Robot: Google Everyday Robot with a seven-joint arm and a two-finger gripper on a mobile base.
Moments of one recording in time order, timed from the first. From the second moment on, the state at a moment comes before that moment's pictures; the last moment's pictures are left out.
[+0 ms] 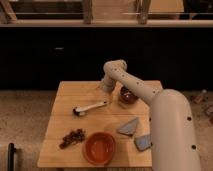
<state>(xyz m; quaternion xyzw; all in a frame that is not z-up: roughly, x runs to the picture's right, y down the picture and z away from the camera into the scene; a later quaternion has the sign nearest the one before) -0.009 0.041 0.933 -0.27 -0.23 -0.22 0.91</state>
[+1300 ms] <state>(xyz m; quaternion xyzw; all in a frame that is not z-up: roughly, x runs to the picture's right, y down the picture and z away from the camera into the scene) -0.039 0.068 0.945 -0.29 -0.24 -0.24 0.90</state>
